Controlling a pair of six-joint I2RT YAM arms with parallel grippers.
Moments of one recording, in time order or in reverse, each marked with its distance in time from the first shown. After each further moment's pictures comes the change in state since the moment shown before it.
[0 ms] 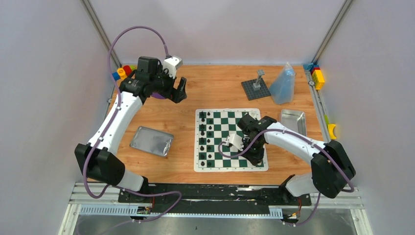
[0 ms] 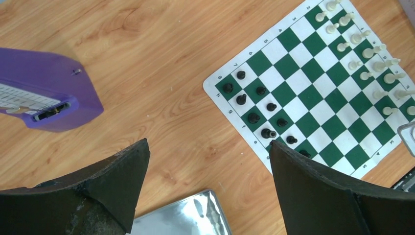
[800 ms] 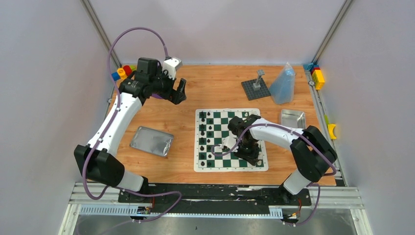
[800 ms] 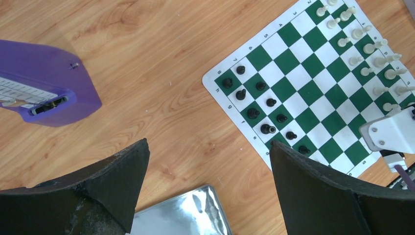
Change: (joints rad) left arm 0.002 -0.011 -0.009 -0.016 -0.015 0.003; right arm 0.064 0.212 0.072 -0.027 0.107 0.034
